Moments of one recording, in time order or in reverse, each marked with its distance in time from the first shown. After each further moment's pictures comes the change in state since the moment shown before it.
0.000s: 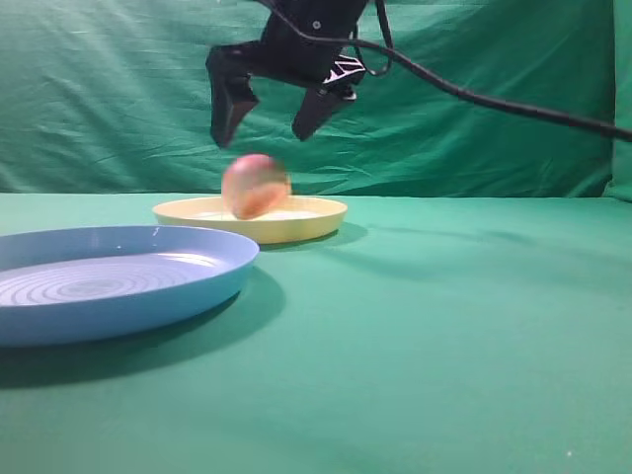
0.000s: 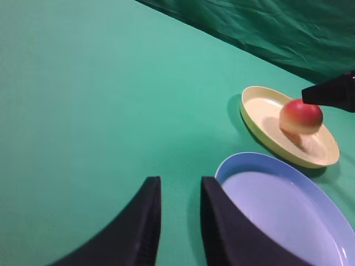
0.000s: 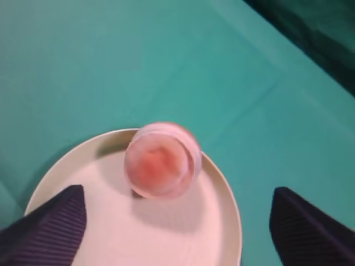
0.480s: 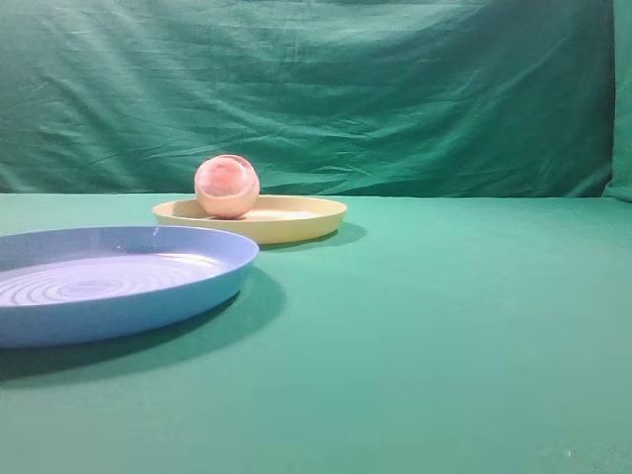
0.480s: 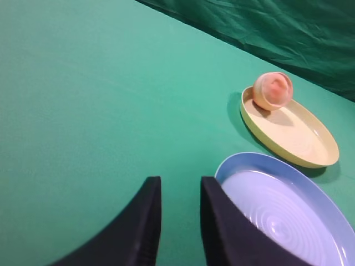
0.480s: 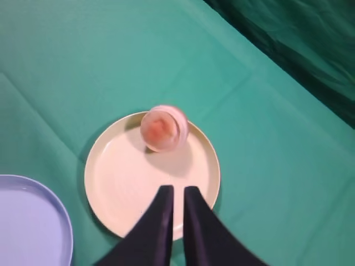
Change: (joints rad) left arm 0.000 0.000 0.000 0.000 0.000 0.000; right arm 0.000 -0.286 -0.026 -0.071 0.322 0.093
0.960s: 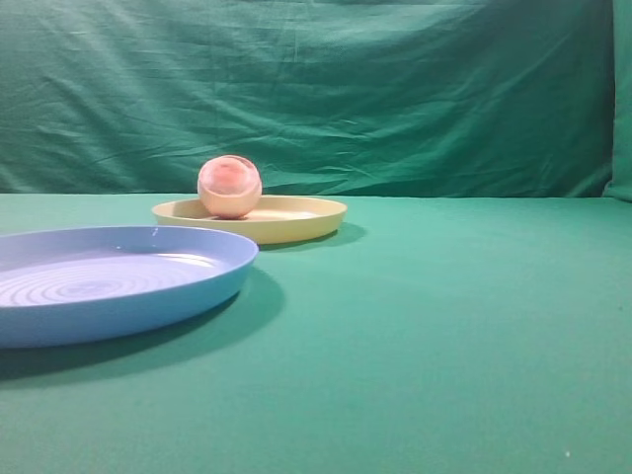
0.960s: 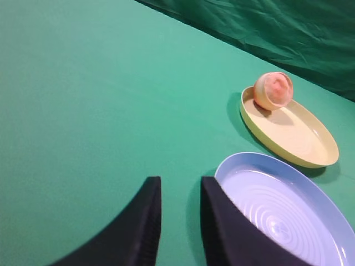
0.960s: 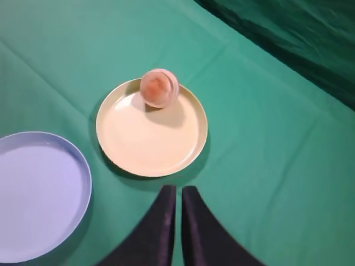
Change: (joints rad) left arm 0.000 0.000 0.000 0.000 0.000 0.000; right arm 0.000 -0.424 0.529 -0.019 -0.174 0.077
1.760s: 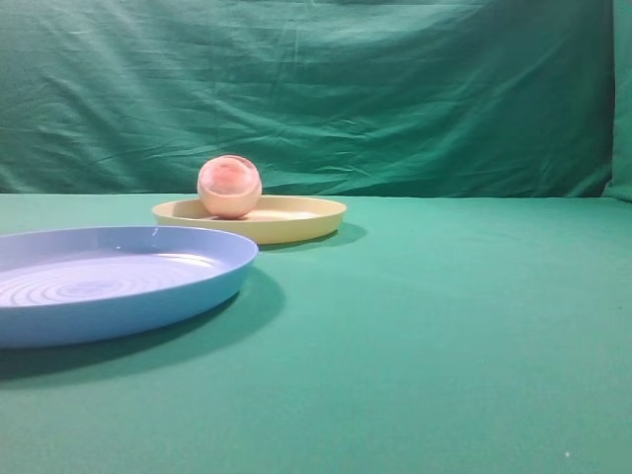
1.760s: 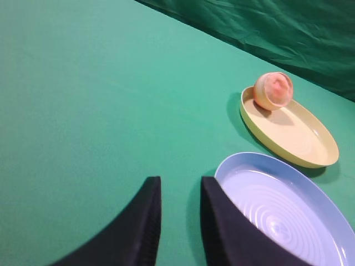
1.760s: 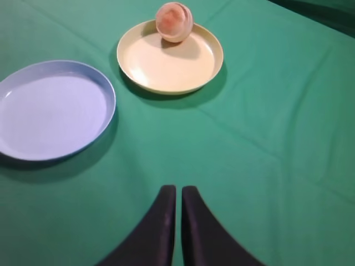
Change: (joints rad) left arm 0.000 0.000 0.000 0.000 0.000 0.000; right arm 0.000 -0.645 0.787 0.021 -0.232 0.030
